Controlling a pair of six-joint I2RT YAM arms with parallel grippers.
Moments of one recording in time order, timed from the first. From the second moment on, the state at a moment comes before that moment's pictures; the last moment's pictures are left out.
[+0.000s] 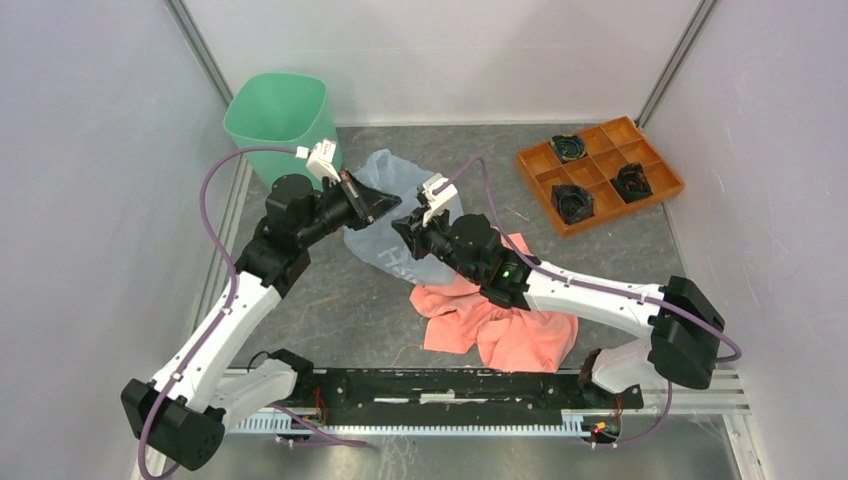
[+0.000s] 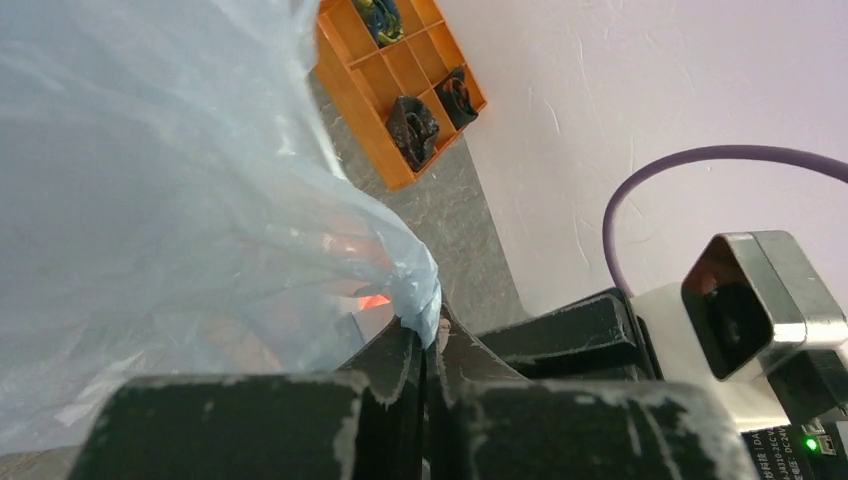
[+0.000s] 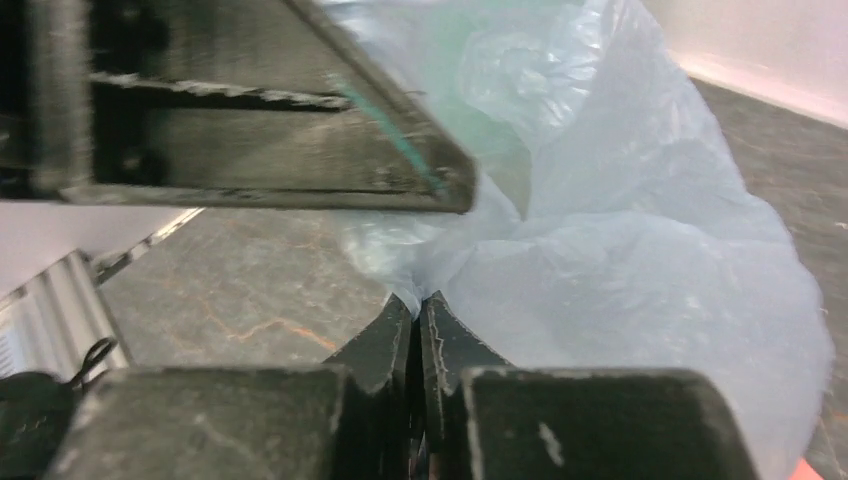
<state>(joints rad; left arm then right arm) -0.42 0.99 0.96 -0.15 0.34 -0.82 1.04 1.42 0.99 0.38 0.18 0.18</state>
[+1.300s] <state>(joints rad) -0.39 1.63 1.79 -0.59 -0.79 -0.07 1.03 0.62 0.61 0.17 0.55 -0.14</state>
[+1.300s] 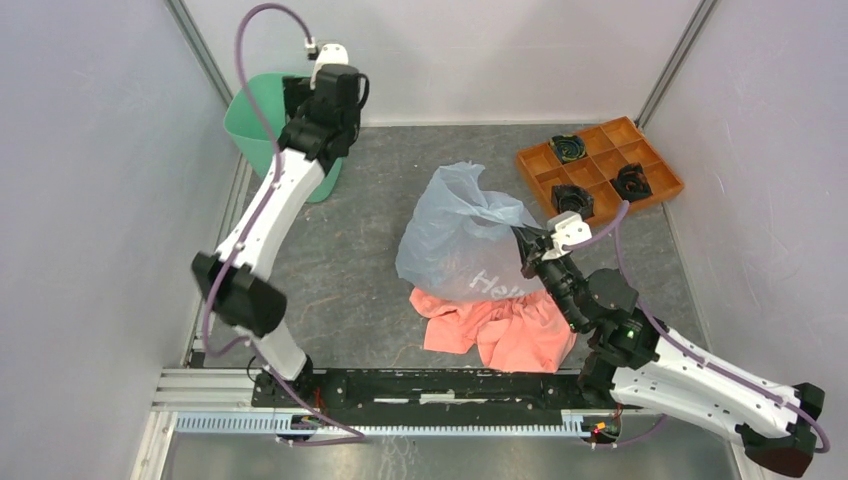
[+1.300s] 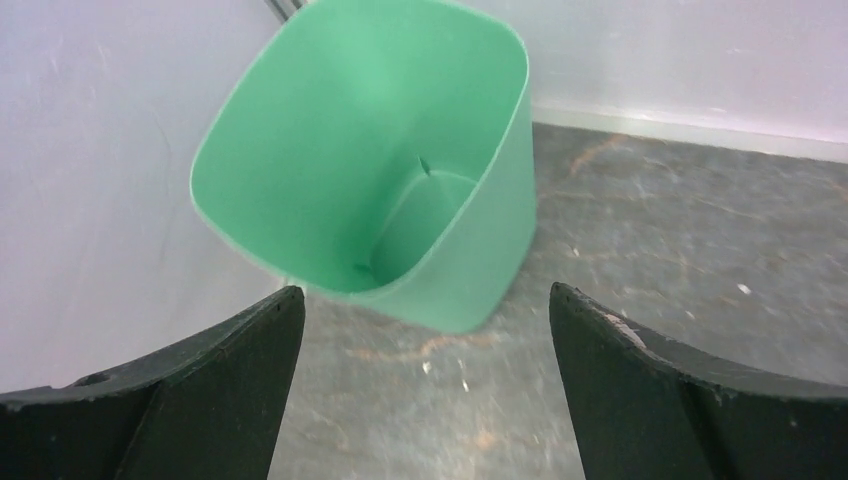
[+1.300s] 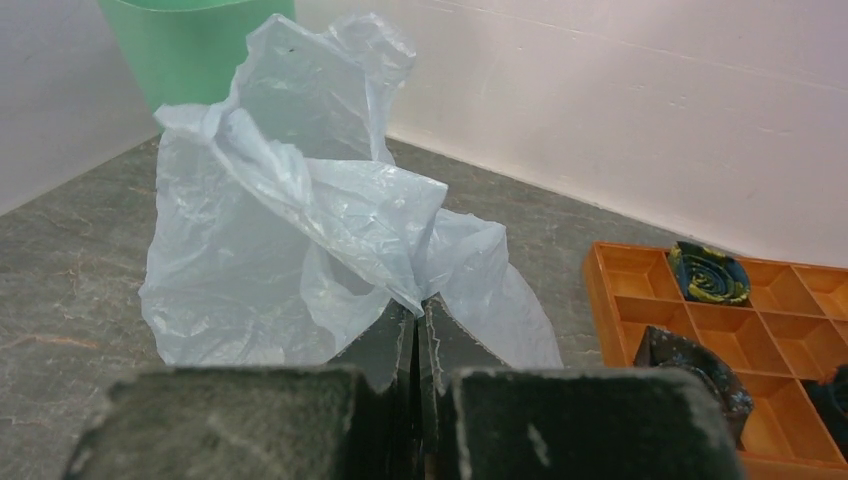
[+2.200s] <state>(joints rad) -0.29 2.12 2.11 -0.68 -0.84 0.05 1.03 0.46 0.64 -0.08 0.55 -0.24</state>
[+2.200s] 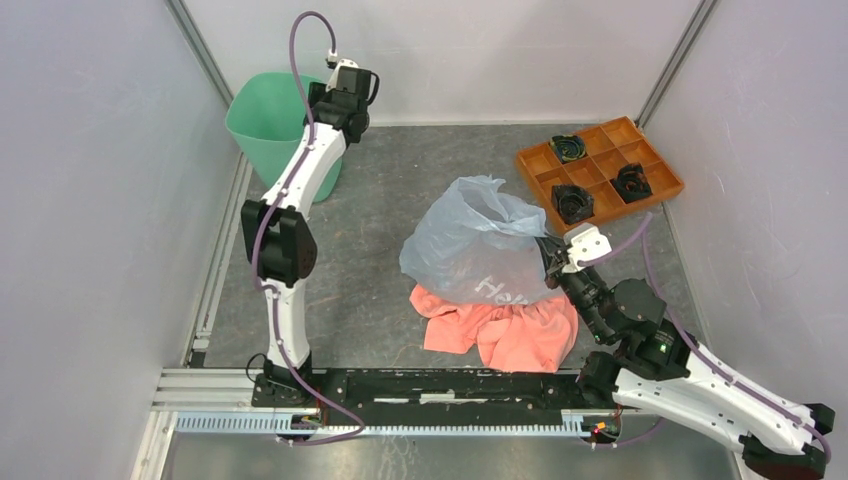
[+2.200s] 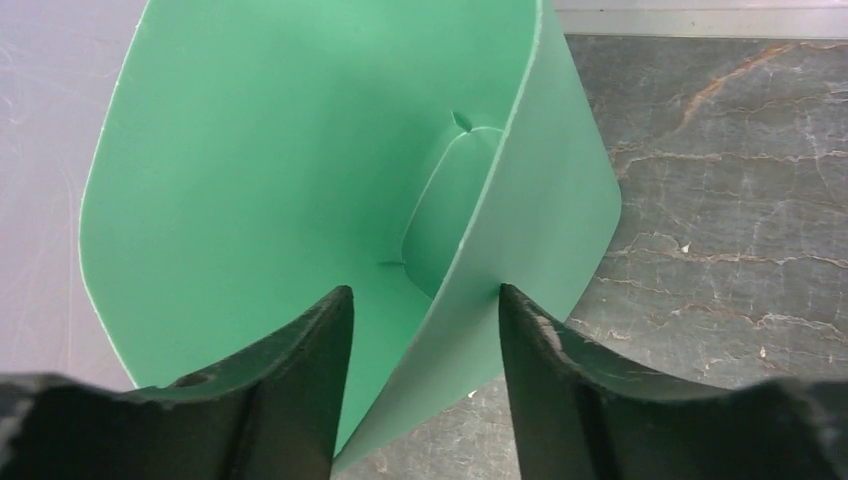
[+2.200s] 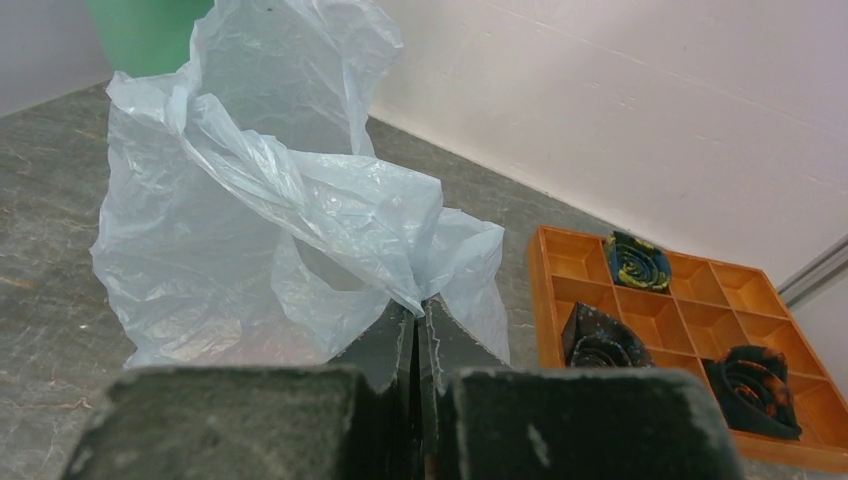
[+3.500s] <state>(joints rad) -0.42 1.35 1.42 -0.84 -0.20 -0.35 1.03 0.61 0.67 0.04 0.60 -0.30</state>
